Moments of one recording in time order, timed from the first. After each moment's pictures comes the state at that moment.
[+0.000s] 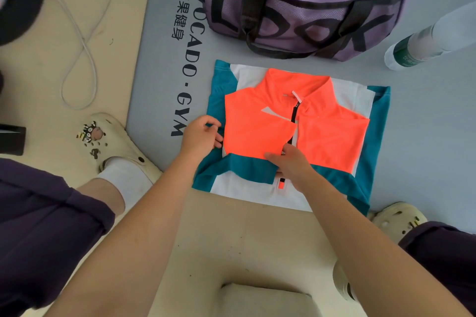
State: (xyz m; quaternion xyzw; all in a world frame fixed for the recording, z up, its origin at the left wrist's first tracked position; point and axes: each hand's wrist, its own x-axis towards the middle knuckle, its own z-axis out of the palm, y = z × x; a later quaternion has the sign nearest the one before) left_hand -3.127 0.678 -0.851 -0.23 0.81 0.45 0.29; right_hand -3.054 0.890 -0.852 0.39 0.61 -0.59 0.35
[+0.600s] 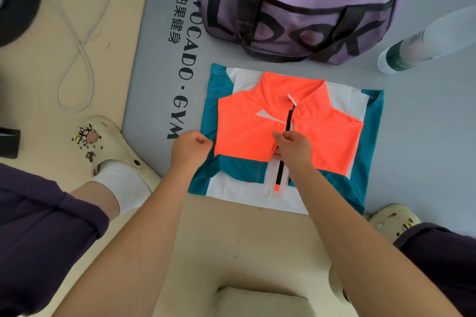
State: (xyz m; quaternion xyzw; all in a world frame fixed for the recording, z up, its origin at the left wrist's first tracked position) left_hand -3.111 0.666 -0.858 -0.23 0.87 0.32 0.29; right_hand -3.079 0.895 -0.854 0.46 0.66 -0.57 0.19
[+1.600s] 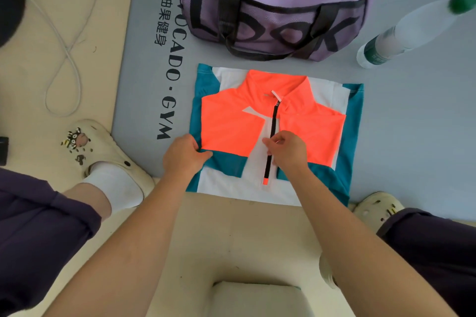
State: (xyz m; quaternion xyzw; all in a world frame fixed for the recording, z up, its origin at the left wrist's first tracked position) left_hand -3.097 0.680 -0.838 -0.12 0.93 0.16 0.32; right_hand -3.056 0.915 -0.842 0.37 0.79 -0.45 0.21
